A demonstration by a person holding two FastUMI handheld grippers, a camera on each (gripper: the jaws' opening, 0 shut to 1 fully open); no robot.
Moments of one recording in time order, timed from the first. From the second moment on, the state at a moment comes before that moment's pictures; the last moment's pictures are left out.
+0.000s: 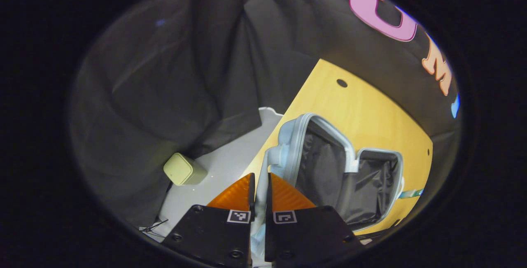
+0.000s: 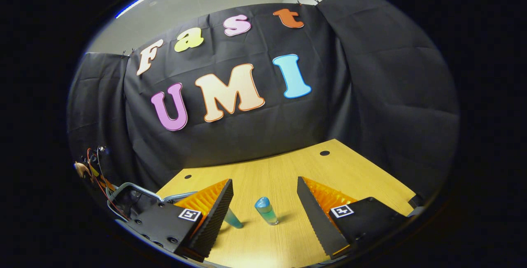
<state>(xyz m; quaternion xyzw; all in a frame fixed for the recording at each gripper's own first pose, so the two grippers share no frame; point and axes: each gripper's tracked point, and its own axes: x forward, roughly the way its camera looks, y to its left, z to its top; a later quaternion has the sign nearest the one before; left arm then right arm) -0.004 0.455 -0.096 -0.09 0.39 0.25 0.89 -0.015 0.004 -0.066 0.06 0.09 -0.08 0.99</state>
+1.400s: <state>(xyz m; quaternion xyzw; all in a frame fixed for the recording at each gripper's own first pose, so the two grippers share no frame) -0.019 0.328 -0.140 -0.07 0.39 0.22 0.89 -0.009 -0.033 -0.113 0.06 0.15 -0.07 0.98</state>
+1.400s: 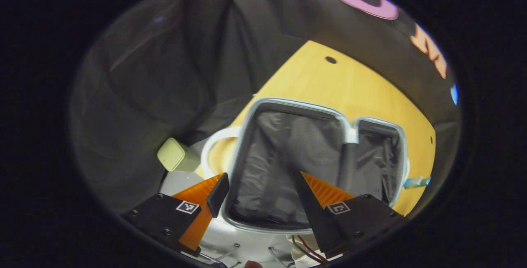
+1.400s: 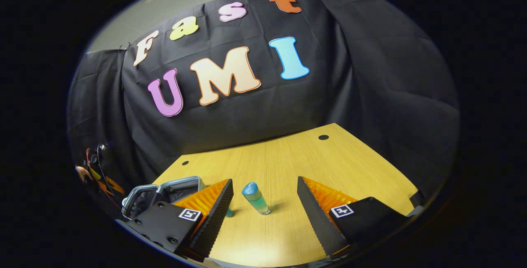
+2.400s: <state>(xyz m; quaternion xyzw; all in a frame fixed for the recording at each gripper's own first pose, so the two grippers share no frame) 0.053 -0.044 -0.190 0.04 0.30 -0.01 0.95 0.017 -0.037 -0.190 0.02 0.26 0.05 0.96</state>
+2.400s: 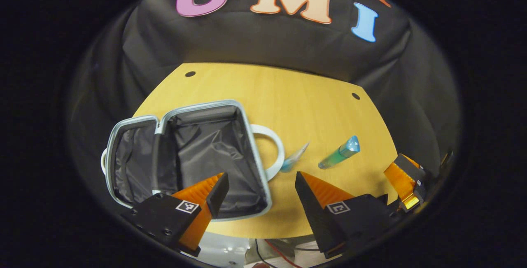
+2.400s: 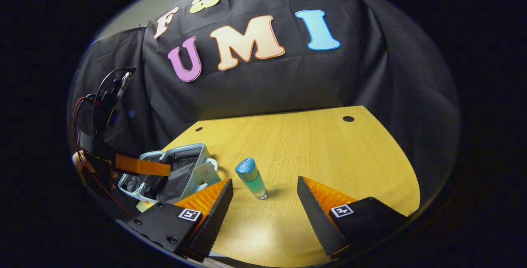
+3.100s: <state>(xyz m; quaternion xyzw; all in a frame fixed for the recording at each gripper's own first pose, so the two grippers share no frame) 0.124 -0.081 -0.254 0.04 0.19 0.04 0.98 0.052 -0.041 -0.258 -0.02 0.29 0.12 0.95</state>
